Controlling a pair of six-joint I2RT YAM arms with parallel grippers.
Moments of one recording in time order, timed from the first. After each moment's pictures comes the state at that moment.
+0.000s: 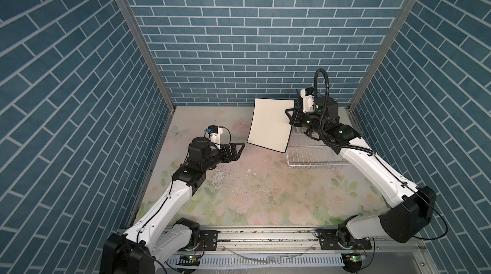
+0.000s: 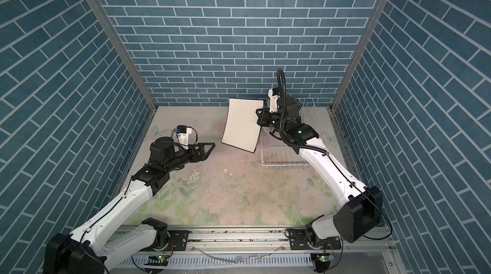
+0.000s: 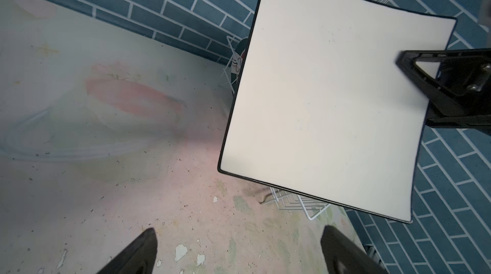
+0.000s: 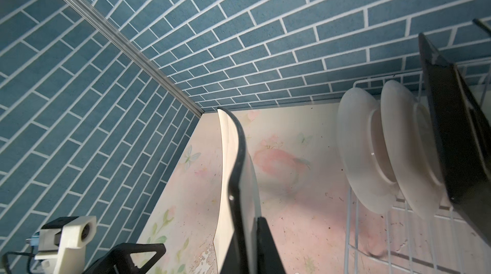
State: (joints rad) left arm -0.31 1.02 0.67 -0.01 0.43 -0.57; right arm 0.53 1.42 1.37 -0.28 -0.21 0.54
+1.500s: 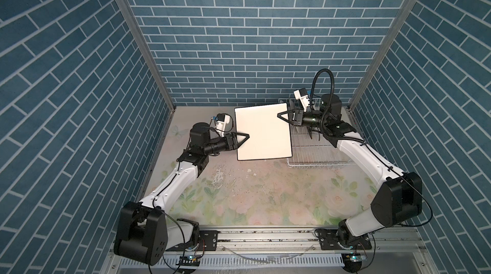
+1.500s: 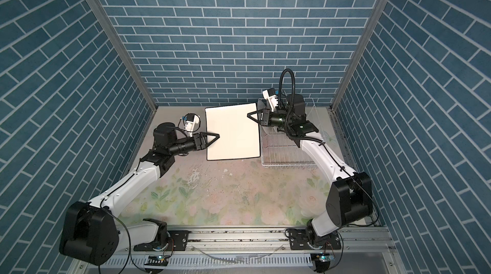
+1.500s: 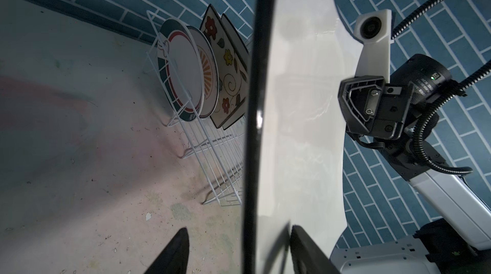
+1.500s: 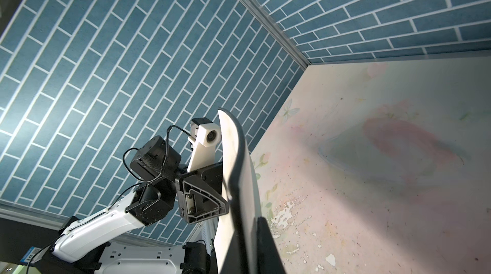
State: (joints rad) left arm -0.25 1.26 0.82 0.16 0.81 -0.68; right arm 0.37 1.55 1.32 0.02 -0.96 0.67
